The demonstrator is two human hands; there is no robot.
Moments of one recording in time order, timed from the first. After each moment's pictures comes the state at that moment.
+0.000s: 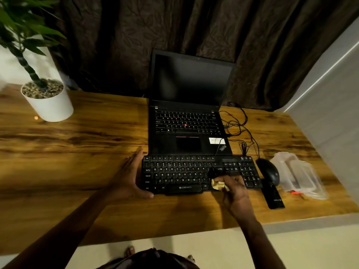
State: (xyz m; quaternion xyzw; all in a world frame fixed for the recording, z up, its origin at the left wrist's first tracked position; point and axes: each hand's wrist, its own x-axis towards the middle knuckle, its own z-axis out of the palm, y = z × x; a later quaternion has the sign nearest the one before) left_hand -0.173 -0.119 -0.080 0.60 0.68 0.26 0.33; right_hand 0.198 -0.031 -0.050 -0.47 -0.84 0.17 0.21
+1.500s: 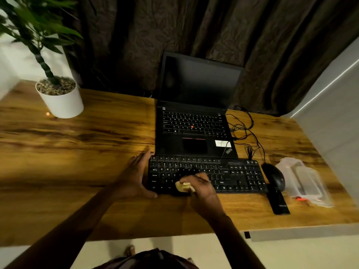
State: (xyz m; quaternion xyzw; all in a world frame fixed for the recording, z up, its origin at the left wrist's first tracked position) left_hand -0.179 -0.117 -0.089 0.62 0.68 0.24 0.31; right_hand 0.092 -0.062 -0.045 -0.35 -0.90 0.20 0.19
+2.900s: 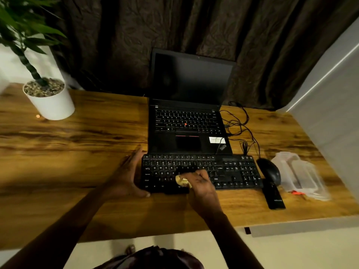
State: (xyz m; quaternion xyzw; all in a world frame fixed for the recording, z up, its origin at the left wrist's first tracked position) left_hand -0.180 -0.119 -0.087 0.61 0.68 0.25 0.33; right_hand 0.102 -0.060 -0.038 -0.34 -0.92 0.07 0.18
